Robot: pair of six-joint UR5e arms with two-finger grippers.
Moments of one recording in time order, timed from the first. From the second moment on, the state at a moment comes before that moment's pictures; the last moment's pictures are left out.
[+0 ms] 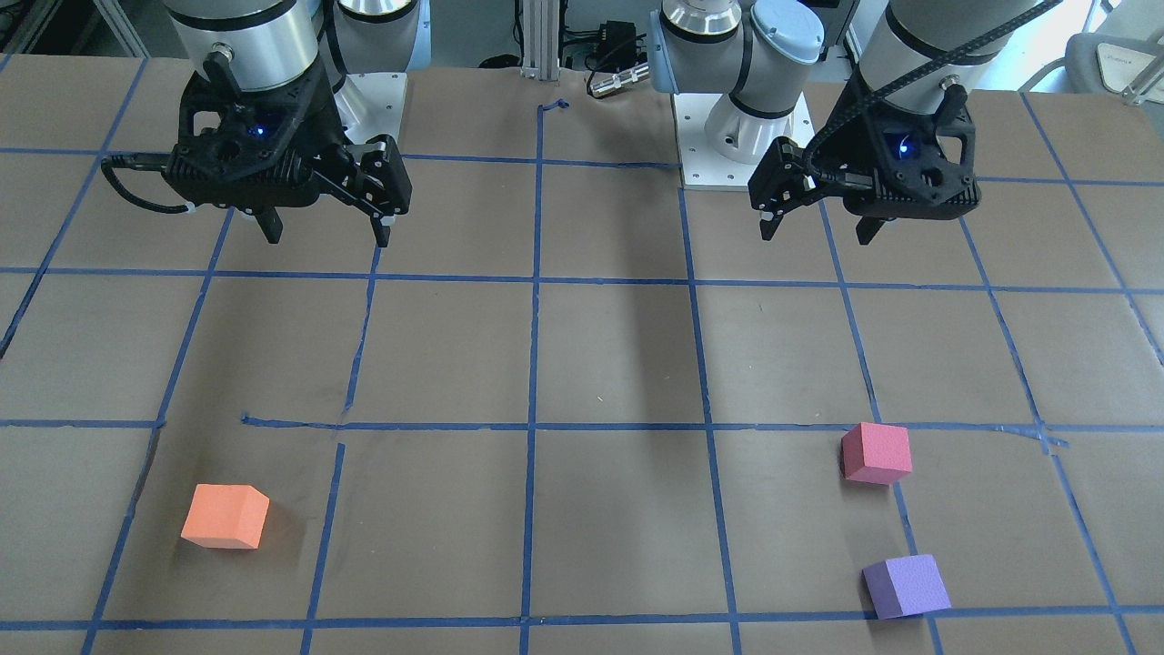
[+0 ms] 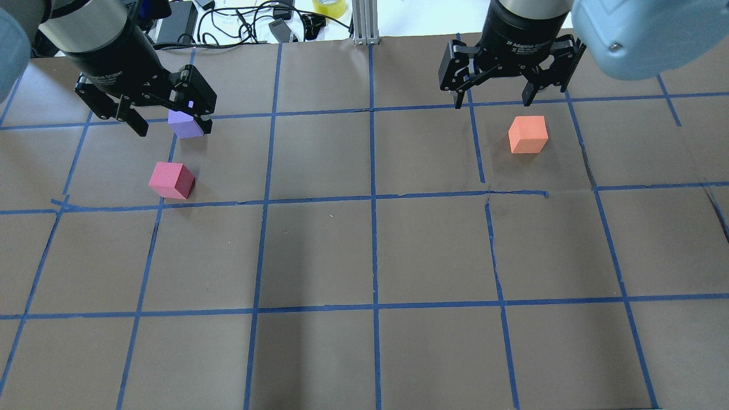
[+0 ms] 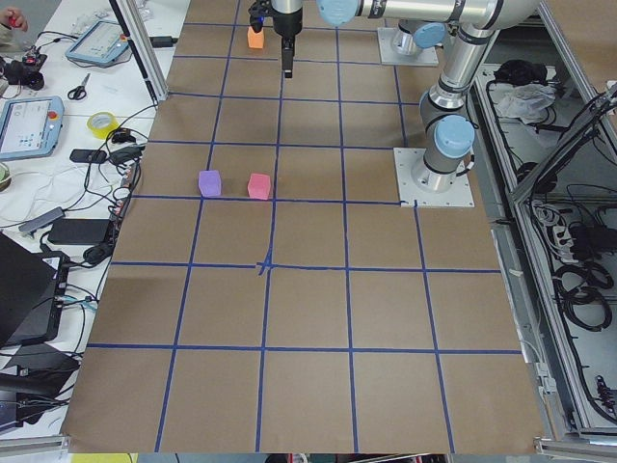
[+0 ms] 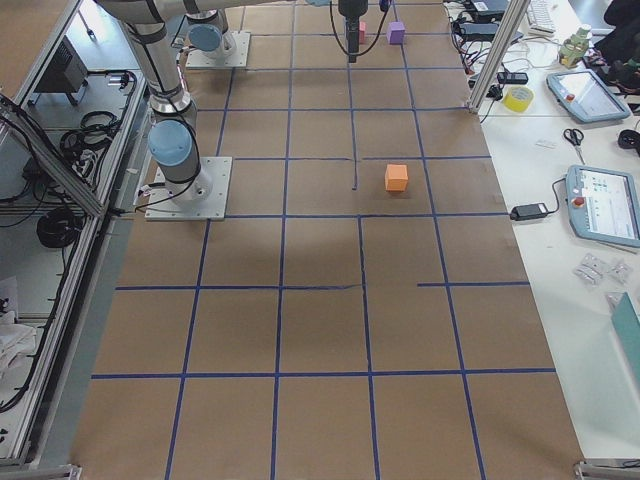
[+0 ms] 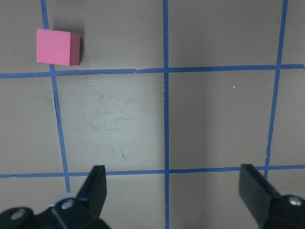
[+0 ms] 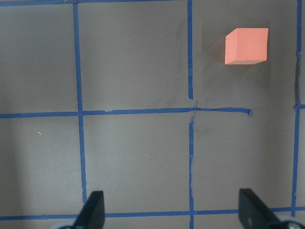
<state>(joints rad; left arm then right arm) -1.53 -1.58 -1.51 -1.63 1.56 0.05 1.71 -1.50 1.44 -1.58 -1.59 0.15</state>
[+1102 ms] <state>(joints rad) -1.53 -1.58 -1.51 -1.62 1.56 0.05 1.71 -1.50 1.44 -1.58 -1.60 0.15</state>
